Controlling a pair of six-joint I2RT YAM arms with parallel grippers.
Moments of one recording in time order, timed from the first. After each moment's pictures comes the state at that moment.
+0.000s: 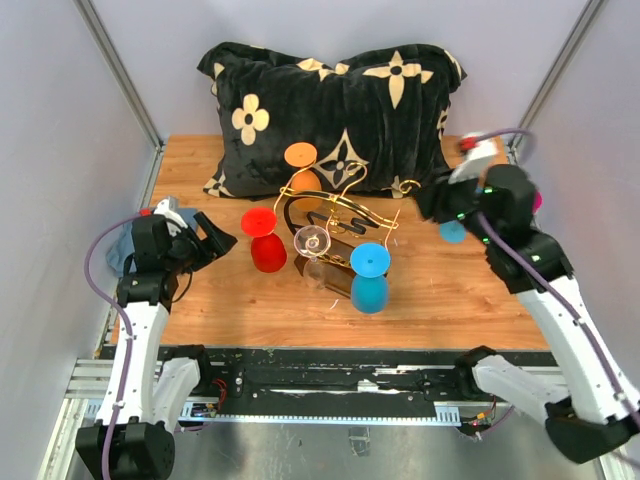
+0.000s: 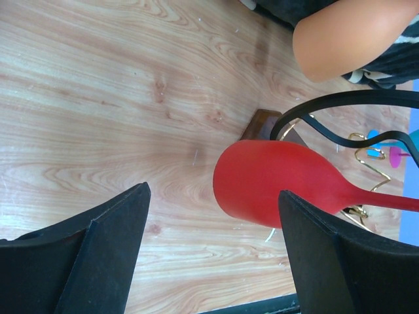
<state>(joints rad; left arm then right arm) 0.10 0.78 0.72 -0.52 0.32 -0.53 0.31 0.94 1.25 -0.49 -0.07 0.23</state>
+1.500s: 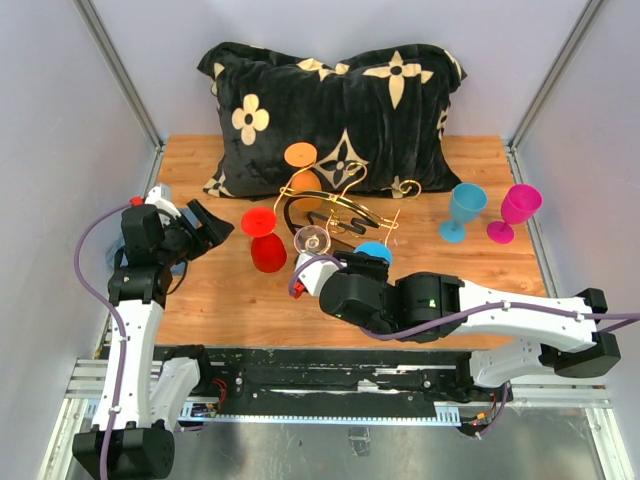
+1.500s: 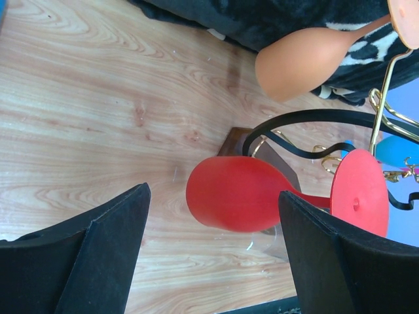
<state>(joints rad) 0.10 0.79 0.84 -0.55 0.33 -0.53 1.48 1.30 1.44 -0.98 0.85 -0.29</state>
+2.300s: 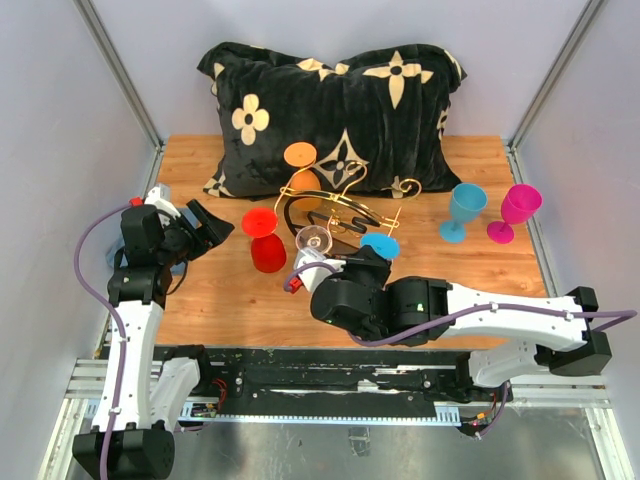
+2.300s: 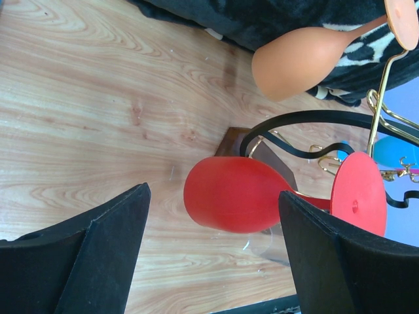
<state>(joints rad) 0.10 0.79 0.85 -0.56 0.34 -0.55 1.49 1.34 1.43 -0.97 1.09 -0.33</state>
